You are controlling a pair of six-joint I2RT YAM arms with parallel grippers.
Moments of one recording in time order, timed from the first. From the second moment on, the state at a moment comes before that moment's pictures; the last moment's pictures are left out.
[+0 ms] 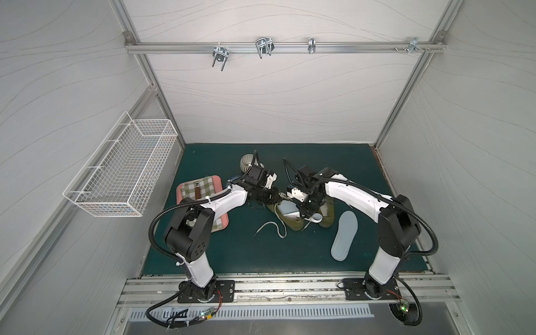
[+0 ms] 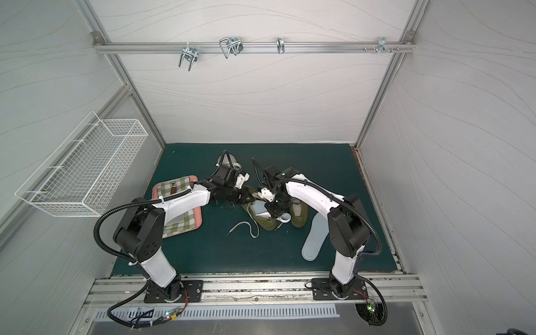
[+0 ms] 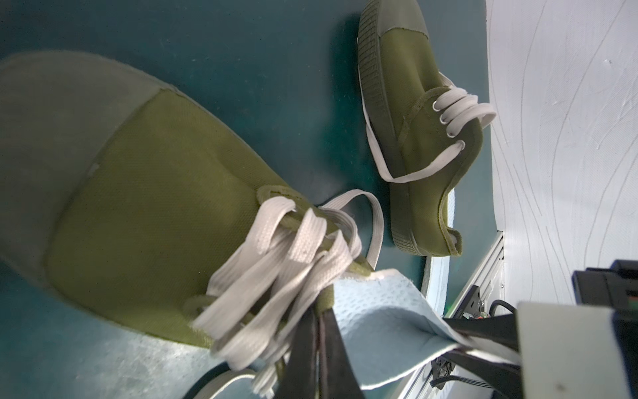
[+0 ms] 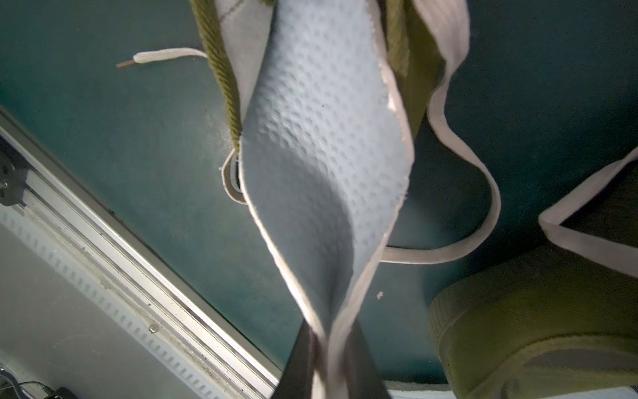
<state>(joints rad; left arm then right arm) -0.49 1.72 1.12 -0.36 0.51 -0.51 0.73 1.77 1.42 -1.11 -0.25 -0.10</state>
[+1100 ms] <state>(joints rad) -0.52 1.67 1.06 -0.30 0.44 -0.59 0.72 1.77 1.38 -1.06 -0.31 -0.05</state>
